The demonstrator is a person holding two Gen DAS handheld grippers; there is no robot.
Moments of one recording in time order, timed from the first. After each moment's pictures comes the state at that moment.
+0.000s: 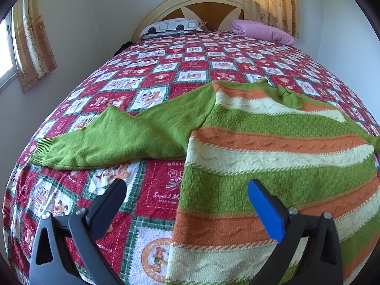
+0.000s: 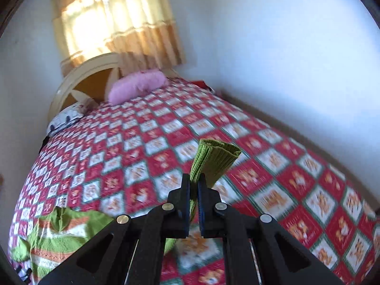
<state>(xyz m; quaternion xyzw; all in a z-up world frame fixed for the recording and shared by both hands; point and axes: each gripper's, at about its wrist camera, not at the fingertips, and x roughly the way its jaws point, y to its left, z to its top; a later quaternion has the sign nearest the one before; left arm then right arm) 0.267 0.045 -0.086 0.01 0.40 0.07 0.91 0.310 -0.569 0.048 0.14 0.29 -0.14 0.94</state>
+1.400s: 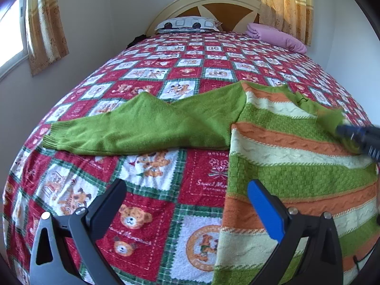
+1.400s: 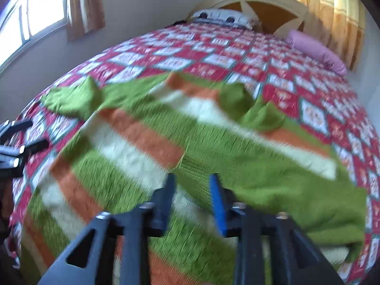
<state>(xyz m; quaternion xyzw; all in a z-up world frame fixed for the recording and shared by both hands) 0.250 0.095 -0.085 -0.02 0.40 0.09 0.91 0.336 -0.142 -0.108 -0.11 0.43 0.25 0.86</state>
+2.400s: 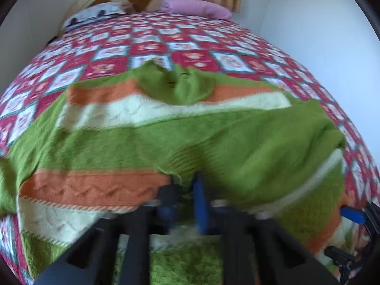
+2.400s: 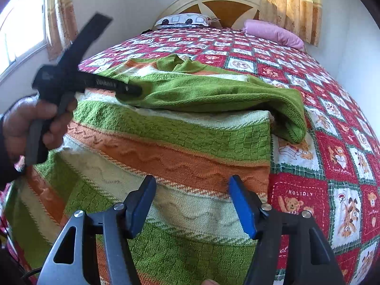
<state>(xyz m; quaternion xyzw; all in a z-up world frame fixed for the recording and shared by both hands) 0.355 -0.089 -0.111 0.00 0.46 -0.15 0.87 0.230 -0.287 -0.129 -0.06 0.41 0.17 0.89</state>
